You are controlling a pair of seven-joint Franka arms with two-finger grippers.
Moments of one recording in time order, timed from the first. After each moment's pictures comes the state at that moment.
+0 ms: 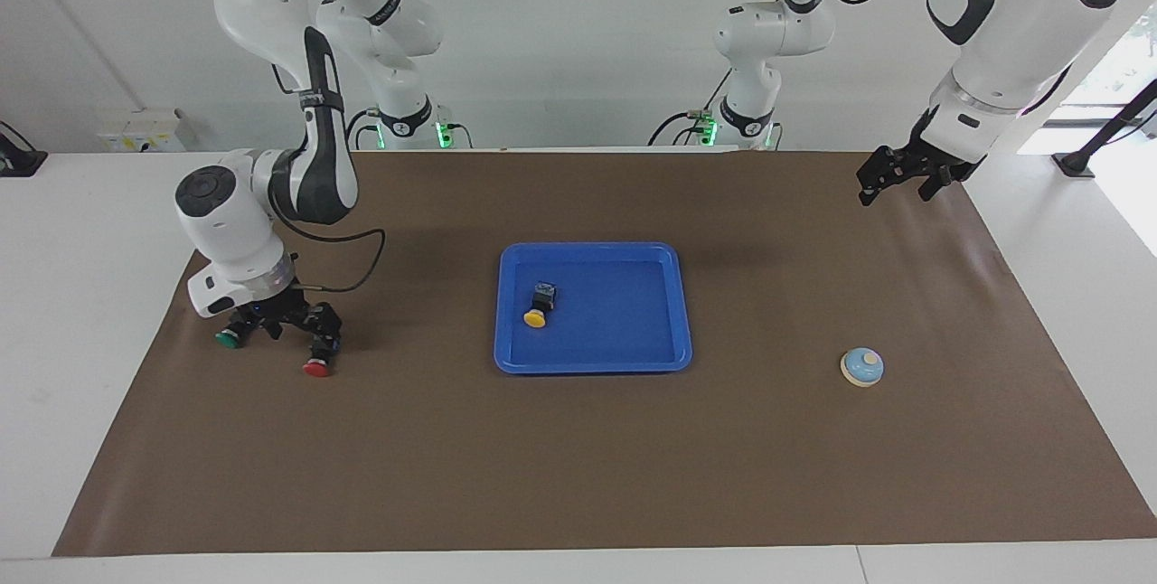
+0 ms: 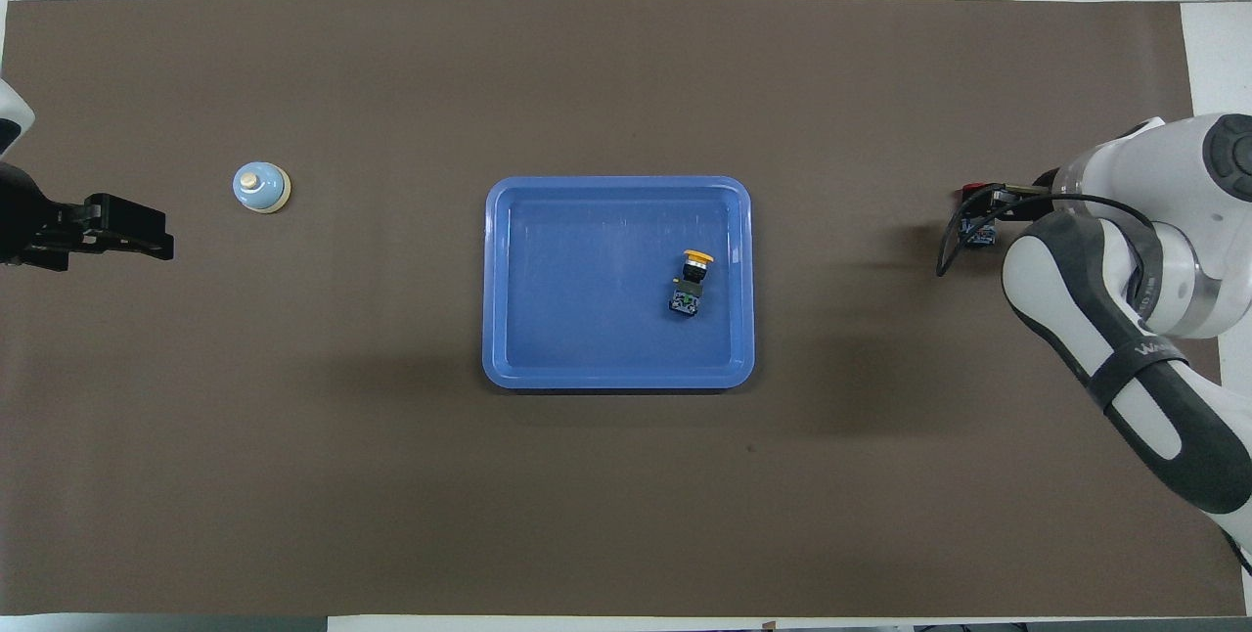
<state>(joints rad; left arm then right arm) 0.01 -0.02 -0.04 -1.71 -0.02 1.63 -0.05 -0.11 0.29 0.02 -2.02 -0.02 2.41 0.10</state>
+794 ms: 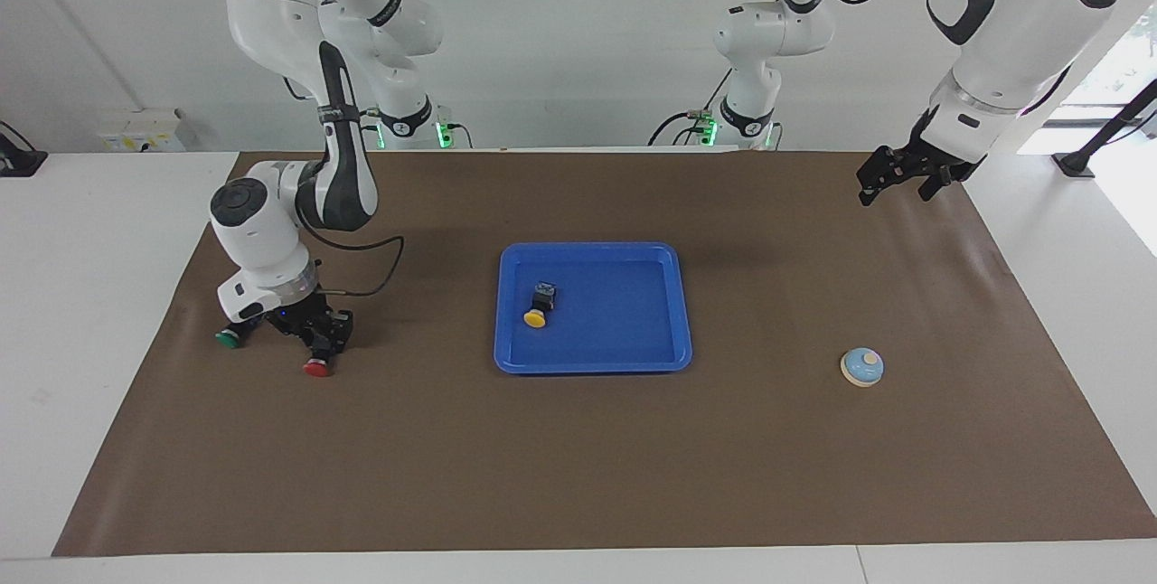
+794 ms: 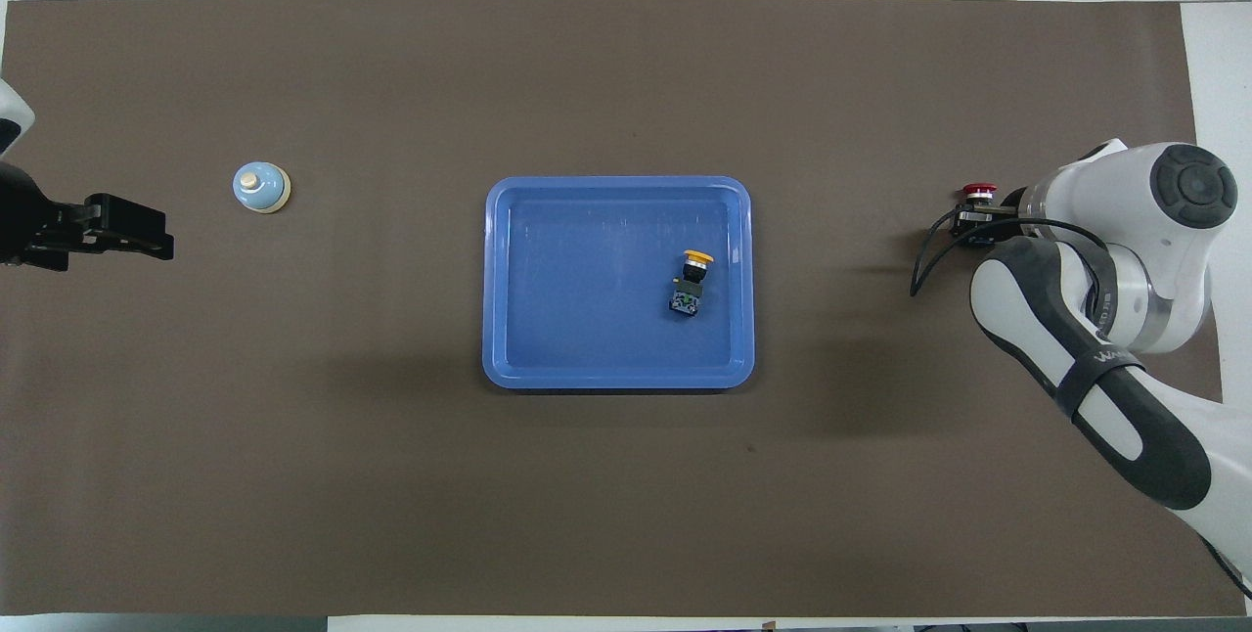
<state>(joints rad) 0.01 -0.02 -0.04 -1.71 -0.02 1.63 -0.05 -0.10 0.31 0.02 -2.07 -0.03 2.48 0.08</state>
